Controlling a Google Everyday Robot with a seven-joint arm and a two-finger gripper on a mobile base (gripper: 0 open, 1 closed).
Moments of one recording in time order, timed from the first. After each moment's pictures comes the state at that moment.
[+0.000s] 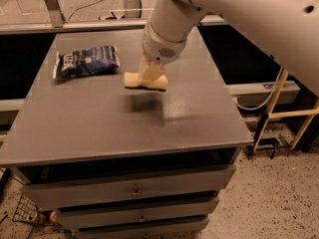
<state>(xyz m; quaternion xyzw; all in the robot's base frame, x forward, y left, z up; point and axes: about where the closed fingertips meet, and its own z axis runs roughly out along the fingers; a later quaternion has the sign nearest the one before) 0.574 0.028 0.904 -0.74 0.63 0.04 0.21</state>
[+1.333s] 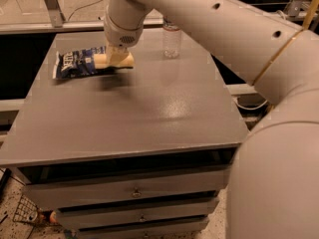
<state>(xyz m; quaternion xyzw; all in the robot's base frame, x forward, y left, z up) 0.660 0.121 0.909 -0.79 0.55 -0.02 0.26</state>
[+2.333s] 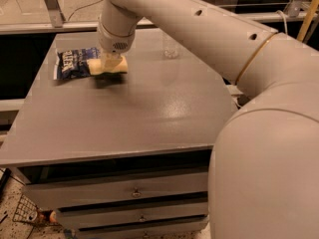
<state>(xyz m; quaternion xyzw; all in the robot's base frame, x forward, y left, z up) 0.668 0.142 0.884 -0.80 0.54 -0.01 0.25</state>
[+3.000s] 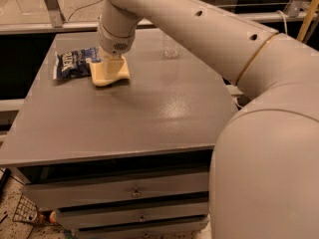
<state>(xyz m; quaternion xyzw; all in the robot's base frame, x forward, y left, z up) 0.668 0.143 0.883 -0.80 0.54 -0.01 0.25</state>
